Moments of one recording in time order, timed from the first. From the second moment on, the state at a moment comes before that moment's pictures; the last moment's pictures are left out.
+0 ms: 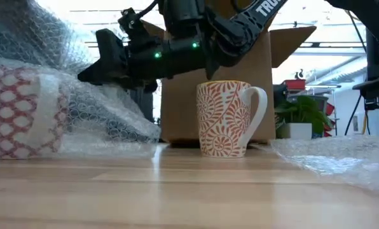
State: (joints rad) left arm -0.75 1.60 1.29 -1.56 -0.62 -1.38; right arm 0.07 2.27 1.47 0.62 0.16 -0.02
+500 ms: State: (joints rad) left arm -0.72 1.53 1.21 -1.57 -0.62 -1.30; right arm 0.07 2.27 1.47 0.60 0.16 -0.02
